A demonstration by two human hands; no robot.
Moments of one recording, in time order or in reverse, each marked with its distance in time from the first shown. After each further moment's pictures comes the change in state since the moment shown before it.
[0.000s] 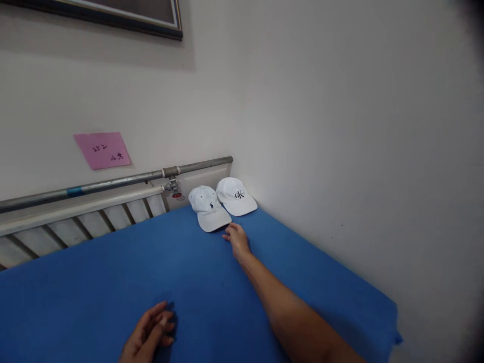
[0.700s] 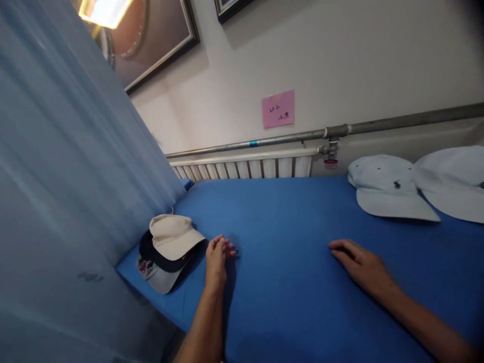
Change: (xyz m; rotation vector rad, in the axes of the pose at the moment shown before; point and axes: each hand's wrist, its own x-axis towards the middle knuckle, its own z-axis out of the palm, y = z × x) left_hand -0.092 -0.004 -0.120 -0.477 0.780 0.321; right_hand -0.134 0.013 0.019 -0.851 -0.936 -0.389
